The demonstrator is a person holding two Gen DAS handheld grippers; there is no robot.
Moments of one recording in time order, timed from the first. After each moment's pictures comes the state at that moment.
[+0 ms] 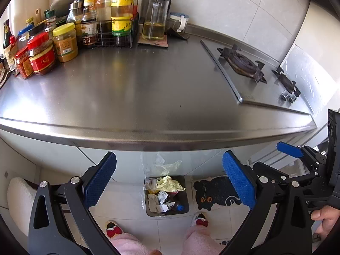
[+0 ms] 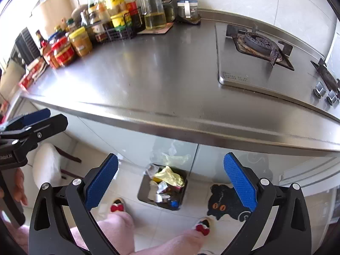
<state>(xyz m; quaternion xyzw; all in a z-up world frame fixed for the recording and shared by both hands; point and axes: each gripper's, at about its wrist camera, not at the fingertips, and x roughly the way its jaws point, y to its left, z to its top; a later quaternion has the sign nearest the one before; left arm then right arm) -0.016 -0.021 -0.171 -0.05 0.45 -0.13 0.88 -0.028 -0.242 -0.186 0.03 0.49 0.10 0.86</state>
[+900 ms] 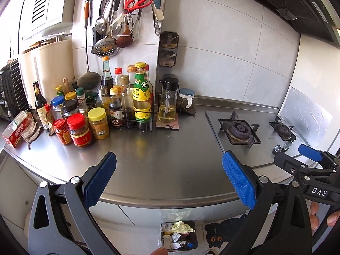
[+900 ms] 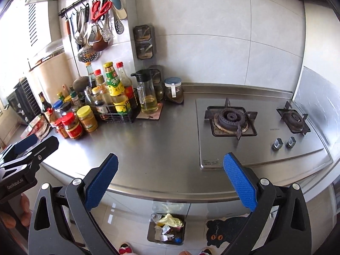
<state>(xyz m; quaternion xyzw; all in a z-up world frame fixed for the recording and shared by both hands) -0.039 0.010 0.002 -0.04 0.29 -0.09 0.95 -0.044 -0.219 0.007 0.04 0.35 0.03 0.94</state>
